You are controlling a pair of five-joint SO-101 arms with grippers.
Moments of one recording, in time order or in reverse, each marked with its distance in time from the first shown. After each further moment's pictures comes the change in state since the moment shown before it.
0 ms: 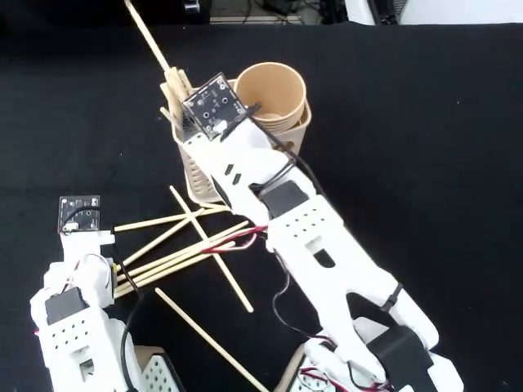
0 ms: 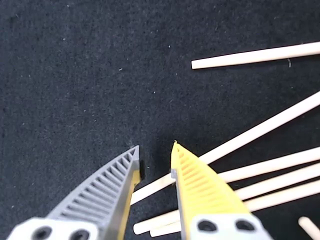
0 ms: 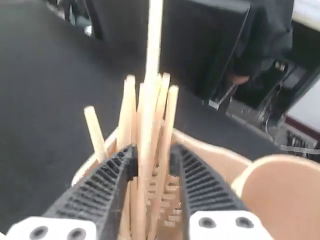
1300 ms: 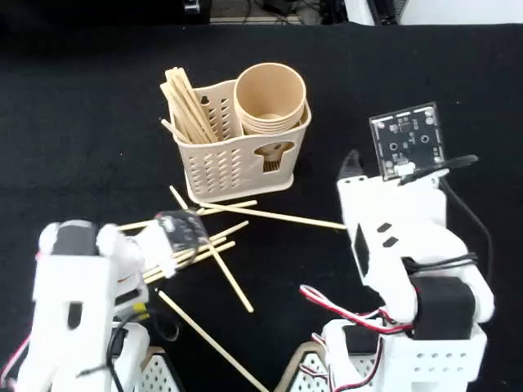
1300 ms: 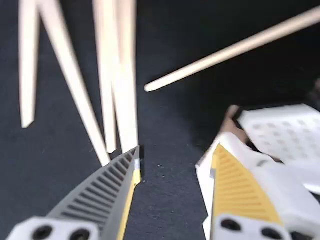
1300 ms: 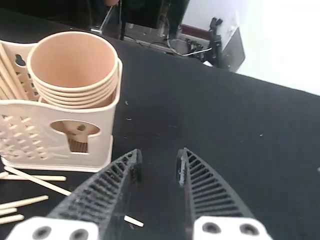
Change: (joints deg) left arm 30.1 30.3 -39.0 44.7 -43.7; right arm 32.5 -40.4 -12.7 62.5 2.4
